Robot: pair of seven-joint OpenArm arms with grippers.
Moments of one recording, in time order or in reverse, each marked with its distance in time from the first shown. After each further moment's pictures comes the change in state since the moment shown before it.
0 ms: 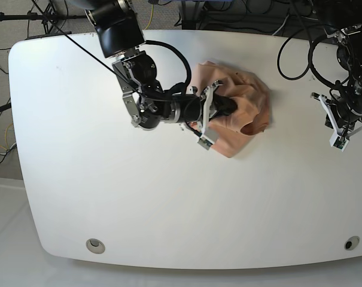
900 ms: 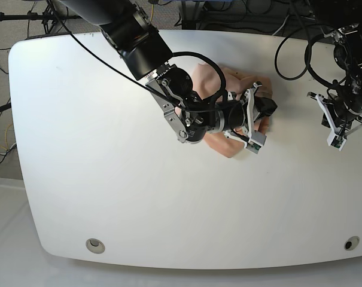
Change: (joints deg) left arm 0.0 1.4 -0.1 0.0 0.0 0.0 0.0; right arm 9.6 -6.7 -11.6 -9.9 0.0 0.0 5.5
